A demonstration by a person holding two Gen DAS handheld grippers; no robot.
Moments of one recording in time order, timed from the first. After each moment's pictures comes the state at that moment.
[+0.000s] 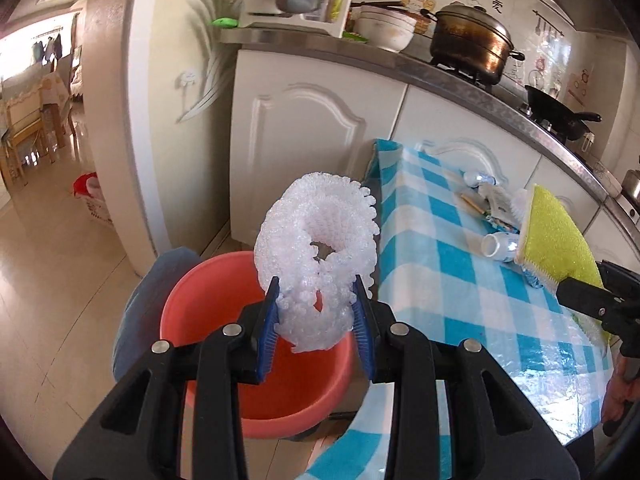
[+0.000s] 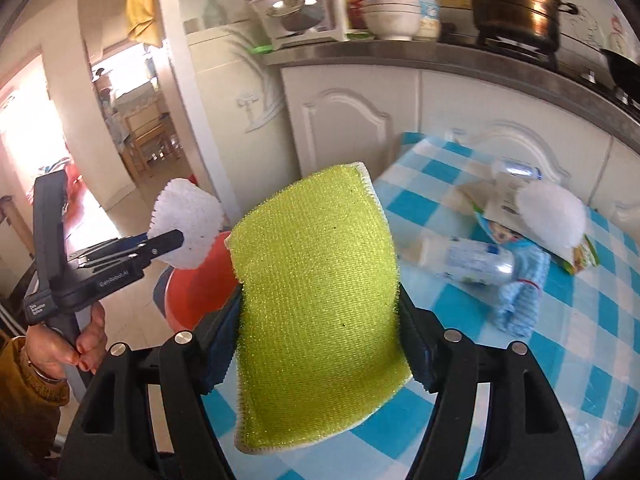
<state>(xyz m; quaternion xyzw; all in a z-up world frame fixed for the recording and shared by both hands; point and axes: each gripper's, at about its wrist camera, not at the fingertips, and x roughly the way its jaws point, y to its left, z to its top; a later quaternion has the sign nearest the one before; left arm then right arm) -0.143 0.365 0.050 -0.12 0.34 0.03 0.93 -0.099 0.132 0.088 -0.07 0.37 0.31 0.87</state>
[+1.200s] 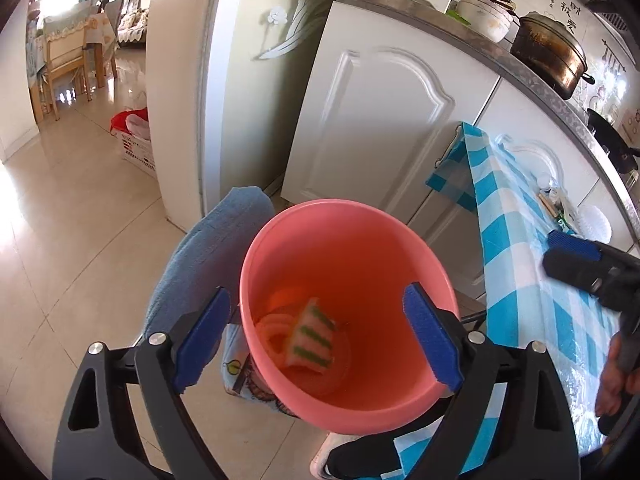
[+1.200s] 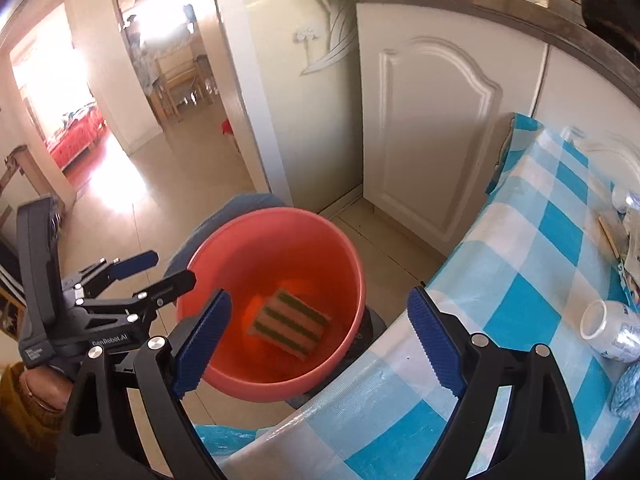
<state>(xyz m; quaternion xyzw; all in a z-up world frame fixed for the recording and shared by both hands) -0.149 0.441 -0.019 -0.17 0.38 0.10 0.90 -0.046 0.233 0.032 -0.08 0.41 0.35 0.84</state>
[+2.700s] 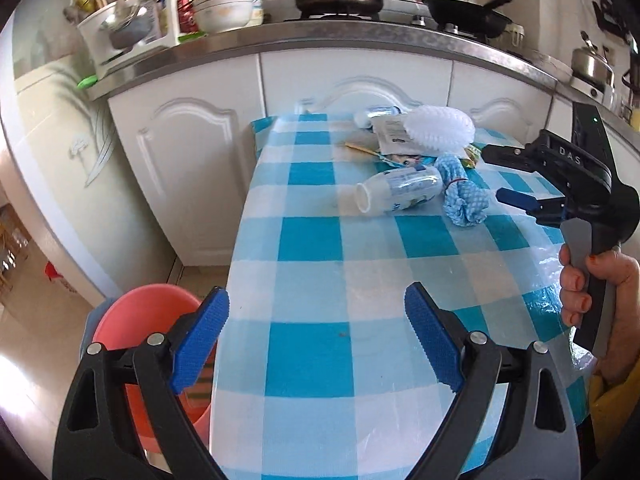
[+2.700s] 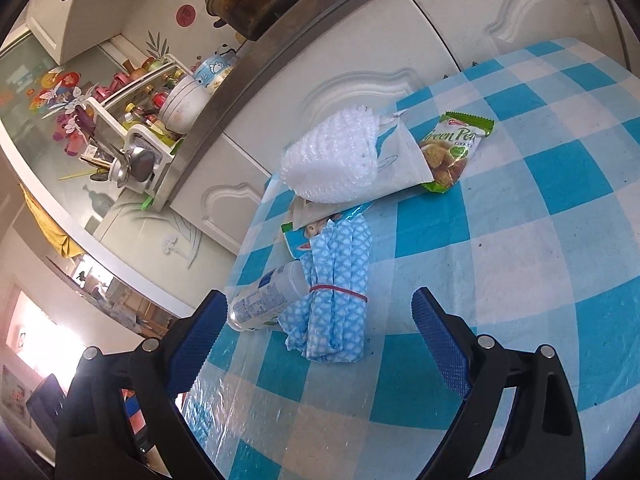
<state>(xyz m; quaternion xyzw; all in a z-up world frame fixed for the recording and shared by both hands) -0.111 0.183 0.051 0.06 0.36 -0.08 0.93 0.008 -0.105 -0.001 0.31 0.35 0.20 0.86</state>
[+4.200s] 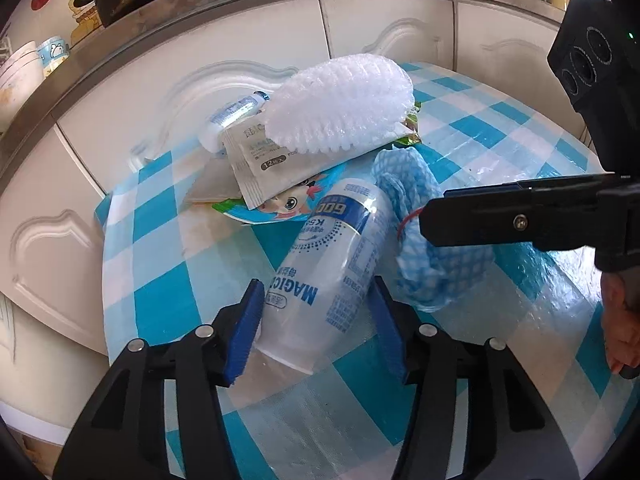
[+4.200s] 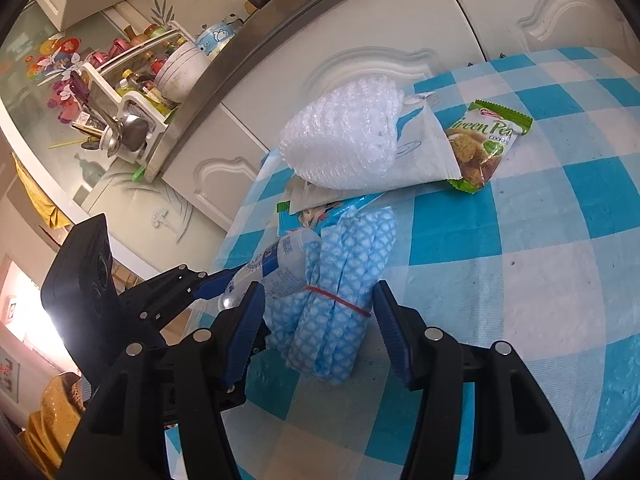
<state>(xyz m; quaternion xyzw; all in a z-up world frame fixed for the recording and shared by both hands) 0.040 0.083 0.015 0.21 0.37 -0.27 0.86 0.029 -0.082 -0.006 0.25 0.38 0.21 0.87</state>
